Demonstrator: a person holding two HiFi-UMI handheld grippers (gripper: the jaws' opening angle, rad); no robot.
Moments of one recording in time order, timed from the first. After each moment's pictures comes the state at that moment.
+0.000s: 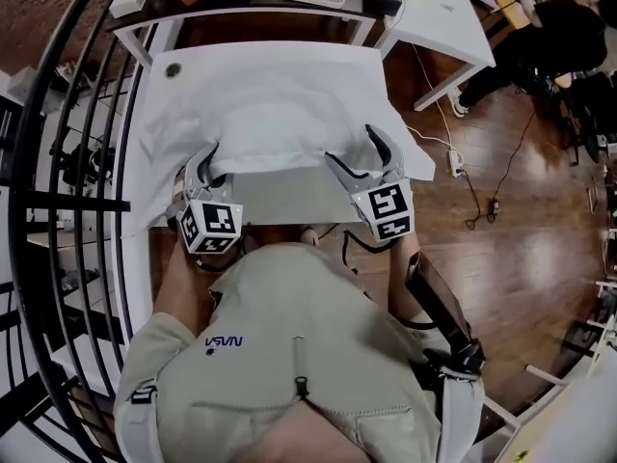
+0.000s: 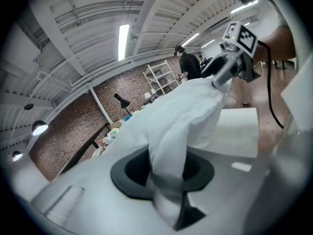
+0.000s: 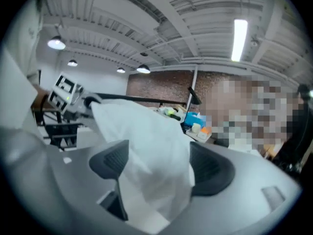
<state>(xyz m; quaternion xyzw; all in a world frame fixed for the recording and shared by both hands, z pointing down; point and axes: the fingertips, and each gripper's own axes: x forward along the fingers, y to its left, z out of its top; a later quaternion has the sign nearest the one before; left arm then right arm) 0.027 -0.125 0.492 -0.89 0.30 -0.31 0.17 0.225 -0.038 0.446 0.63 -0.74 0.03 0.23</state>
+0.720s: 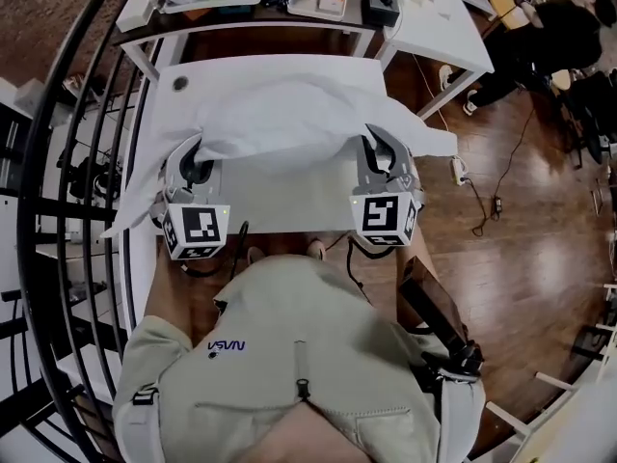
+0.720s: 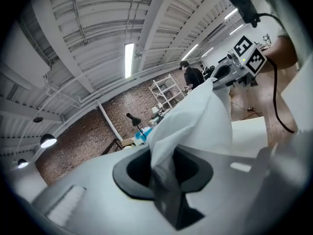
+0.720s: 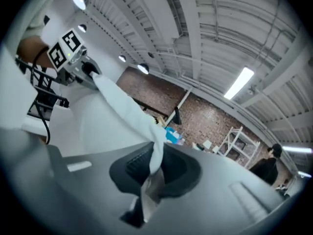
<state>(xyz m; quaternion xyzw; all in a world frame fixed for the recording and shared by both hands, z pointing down) 0.017 -0.137 0.394 -0.89 0.32 -0.23 0.23 0.239 -0.037 0.369 0.69 -0.64 -0.14 0.31</state>
